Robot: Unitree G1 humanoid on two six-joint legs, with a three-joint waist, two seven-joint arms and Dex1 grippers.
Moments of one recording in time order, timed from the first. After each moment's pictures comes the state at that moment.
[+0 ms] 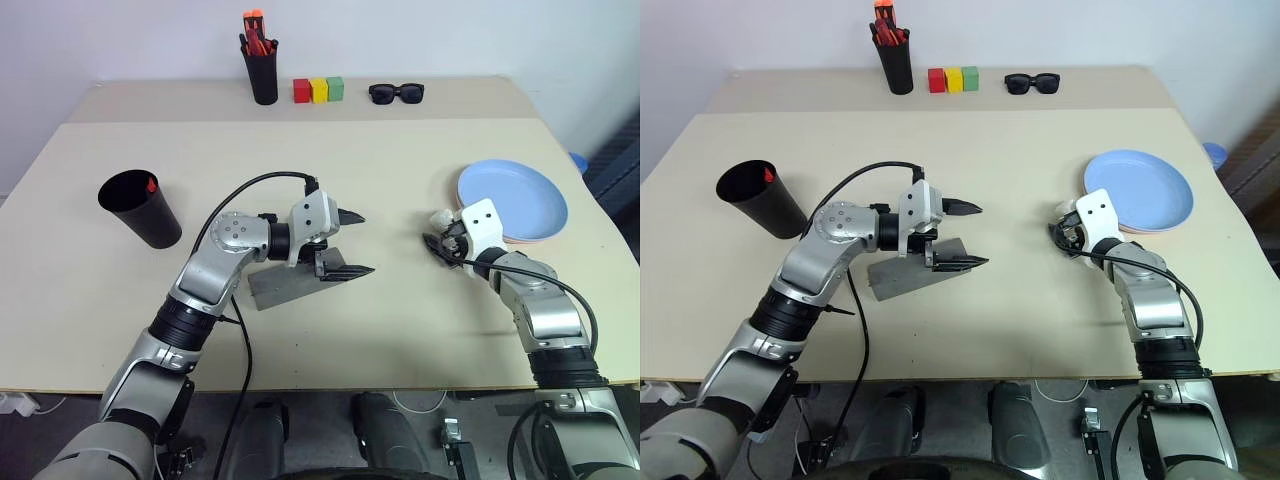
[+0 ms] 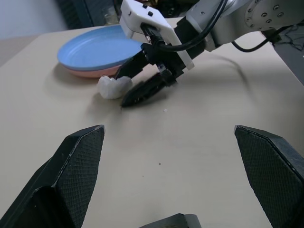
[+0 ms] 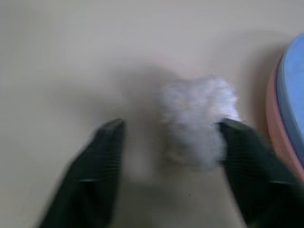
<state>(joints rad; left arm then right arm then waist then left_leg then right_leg) -0.67 0.37 -0.30 0.02 -0.21 0.27 -1.06 -0.38 -0.54 -0.06 0.12 0.12 0.43 0.43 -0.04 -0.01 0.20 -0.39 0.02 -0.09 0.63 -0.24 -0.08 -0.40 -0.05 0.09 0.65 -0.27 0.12</state>
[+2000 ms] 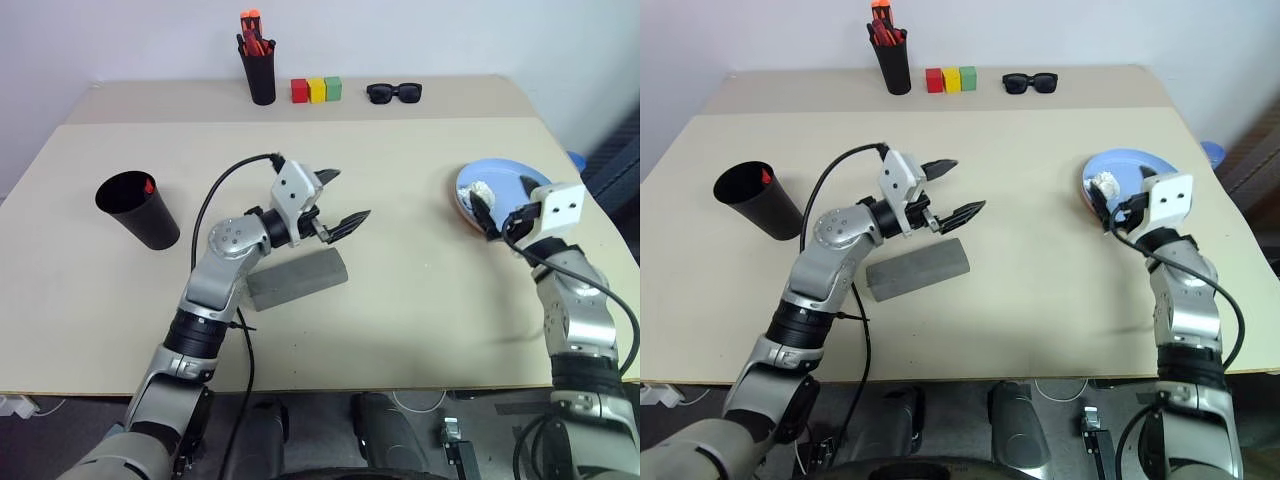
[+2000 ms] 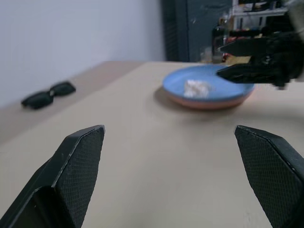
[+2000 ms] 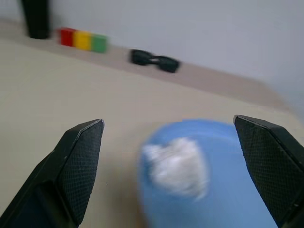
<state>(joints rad) -0.56 0.24 -0.14 0.02 -0.21 0.22 -0.71 -0.28 -0.53 -0.28 0.15 0.32 0.00 0.50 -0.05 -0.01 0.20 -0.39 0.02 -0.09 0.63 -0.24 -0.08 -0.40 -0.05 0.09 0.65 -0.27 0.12</state>
